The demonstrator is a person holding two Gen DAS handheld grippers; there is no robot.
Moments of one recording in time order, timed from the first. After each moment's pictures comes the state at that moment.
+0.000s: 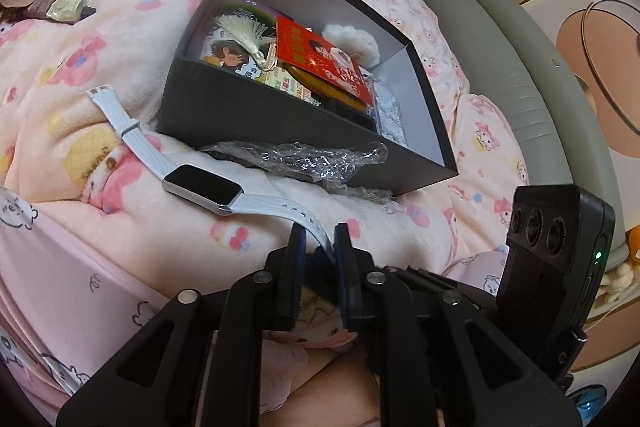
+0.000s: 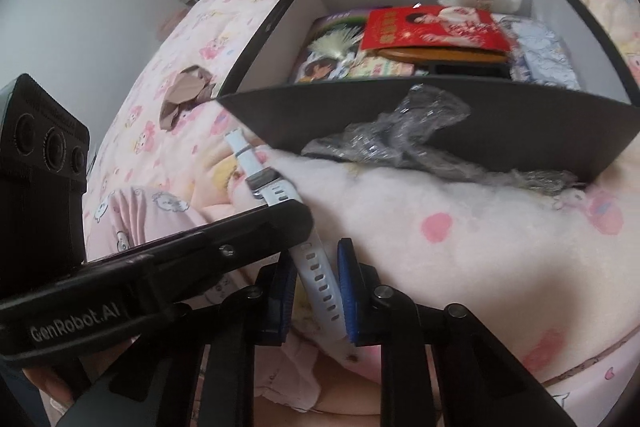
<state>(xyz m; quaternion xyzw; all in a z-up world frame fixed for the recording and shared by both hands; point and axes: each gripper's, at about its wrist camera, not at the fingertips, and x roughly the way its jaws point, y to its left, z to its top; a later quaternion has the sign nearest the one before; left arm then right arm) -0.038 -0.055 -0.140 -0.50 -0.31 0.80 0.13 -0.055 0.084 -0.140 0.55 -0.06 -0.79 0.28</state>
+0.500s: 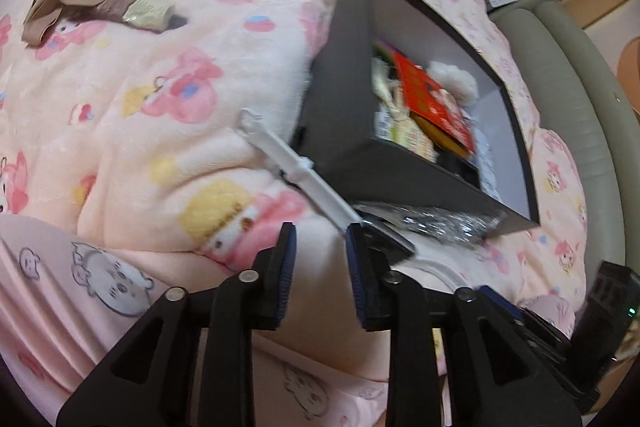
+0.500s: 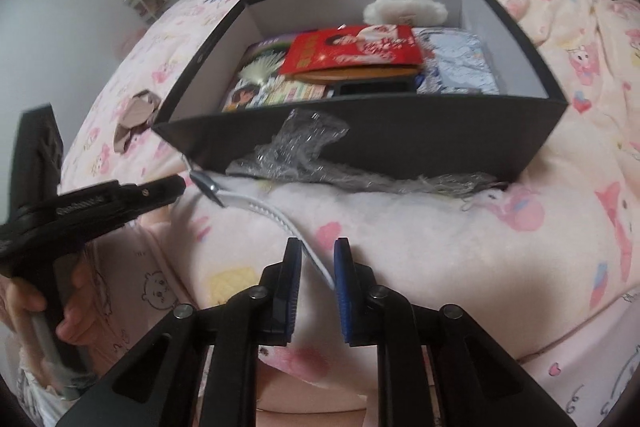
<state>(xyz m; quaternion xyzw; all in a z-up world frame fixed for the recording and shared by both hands) -0.060 -0.122 -0.168 -0.52 -0.29 0.80 0.01 -0.059 0.126 -0.134 0.54 -0.06 -0.82 0.20</state>
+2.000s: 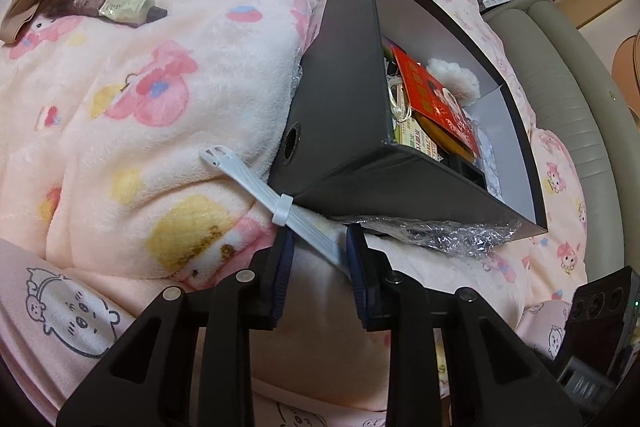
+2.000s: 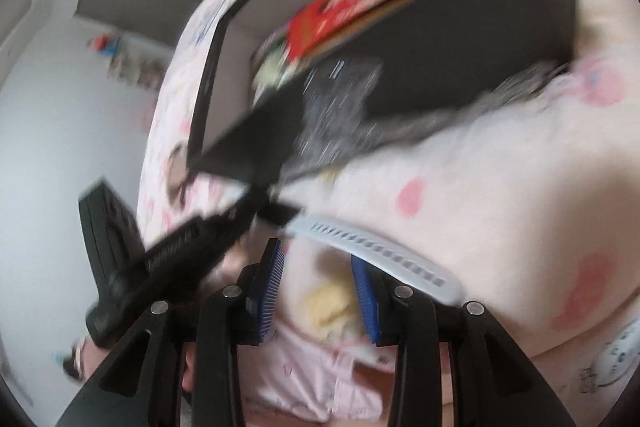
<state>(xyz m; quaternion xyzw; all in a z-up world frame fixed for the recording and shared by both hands) -0.070 -0.119 -0.185 -0.51 -0.29 0.81 0.02 -0.055 0.119 -0.162 0.55 -0.29 -0.76 0.18</state>
